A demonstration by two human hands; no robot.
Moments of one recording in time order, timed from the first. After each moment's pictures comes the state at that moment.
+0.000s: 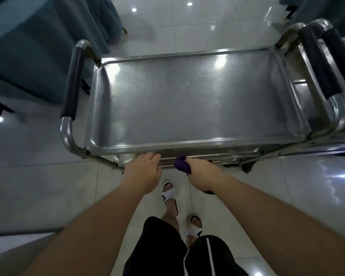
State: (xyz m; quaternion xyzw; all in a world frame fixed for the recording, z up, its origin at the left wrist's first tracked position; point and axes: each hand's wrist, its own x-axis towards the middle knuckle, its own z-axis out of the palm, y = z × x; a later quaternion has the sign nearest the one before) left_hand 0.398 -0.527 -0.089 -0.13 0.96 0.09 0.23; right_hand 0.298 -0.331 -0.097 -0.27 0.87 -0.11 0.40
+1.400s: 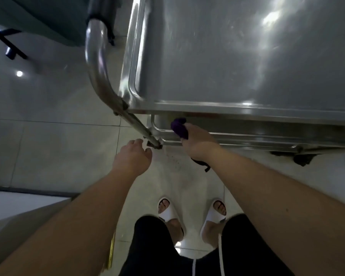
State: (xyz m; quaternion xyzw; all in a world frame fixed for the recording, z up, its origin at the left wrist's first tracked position) left_hand 0.507 -0.714 -0.311 -0.40 0.85 0.20 0.27; right_hand 0.352 -0.549 -0.307 -0.27 0.86 -0.20 0.38
